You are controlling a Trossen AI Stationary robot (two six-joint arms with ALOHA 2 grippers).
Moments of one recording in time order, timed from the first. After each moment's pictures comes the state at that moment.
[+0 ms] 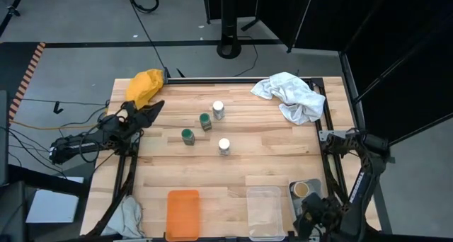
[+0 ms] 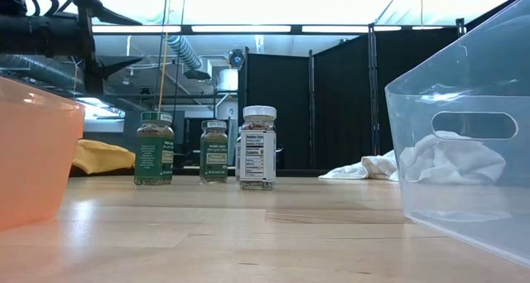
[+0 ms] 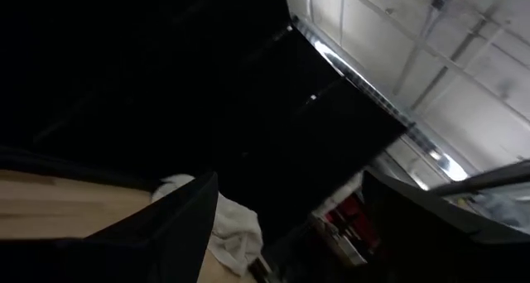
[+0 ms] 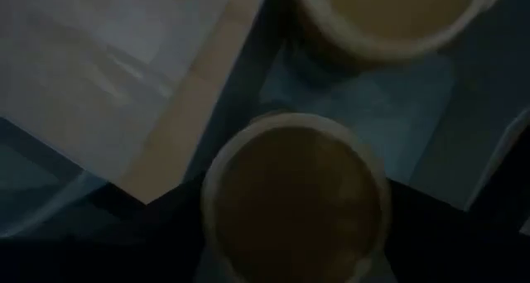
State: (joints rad) left arm 0.16 0.01 0.07 0.23 -0.46 -0.81; right arm 1.14 1.85 1.47 -1.30 0.23 2.20
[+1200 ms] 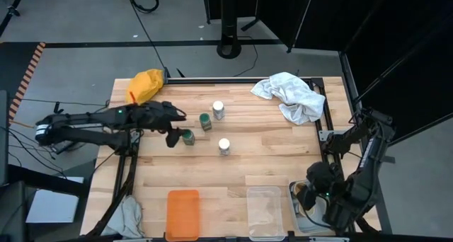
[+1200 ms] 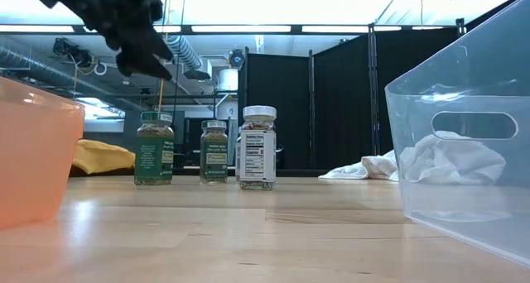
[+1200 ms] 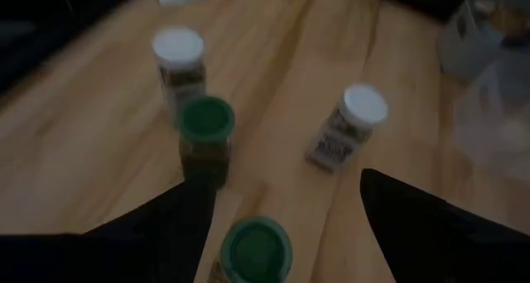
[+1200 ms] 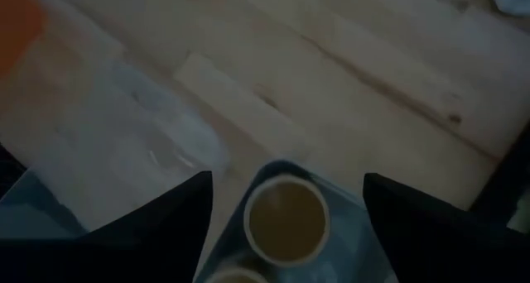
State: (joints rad) left arm 0.16 0.82 0.67 -0.45 -0.04 -0.28; right arm 1.05 1.57 1.47 -1.57 0.48 2.04
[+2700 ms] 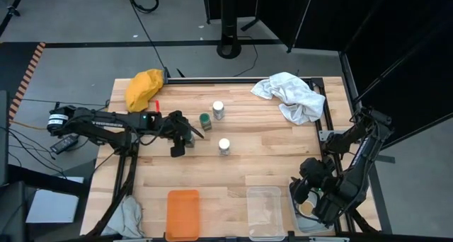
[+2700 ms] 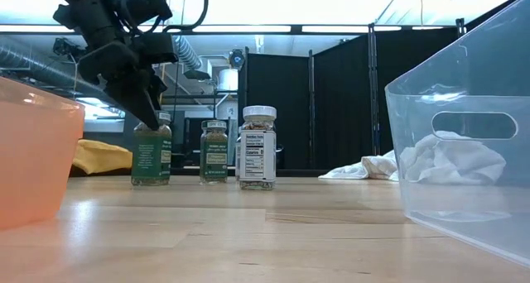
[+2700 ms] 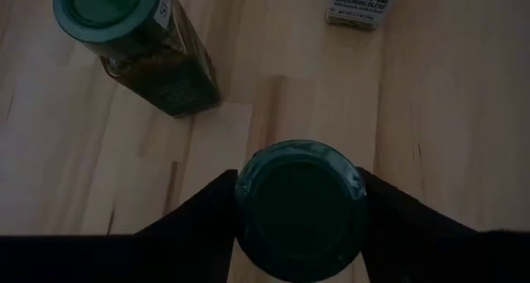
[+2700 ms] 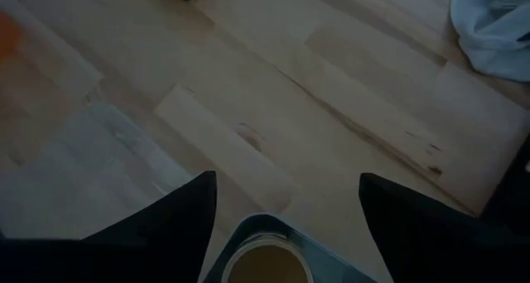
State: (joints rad) left arm 0.08 1.12 0.65 -0.49 -0.08 -0.01; right arm 0.96 1.57 1.42 -1.57 0.53 1.93
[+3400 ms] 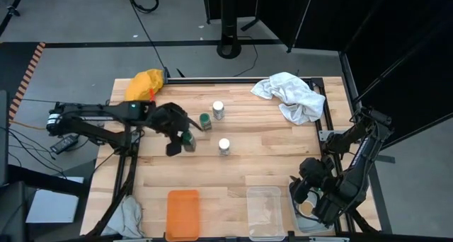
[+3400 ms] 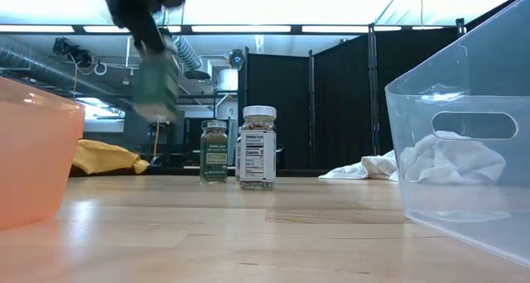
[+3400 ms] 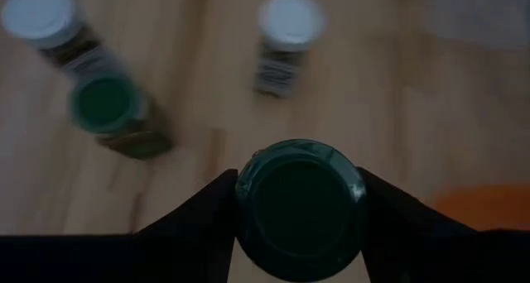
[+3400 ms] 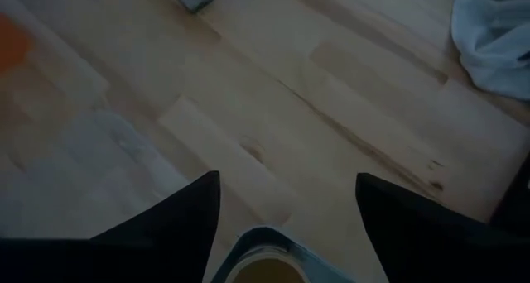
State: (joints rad) left arm 0.06 1.10 1.00 -0.81 0.08 -0.09; right arm 0.97 1.57 1.42 -1.57 0.58 1.91
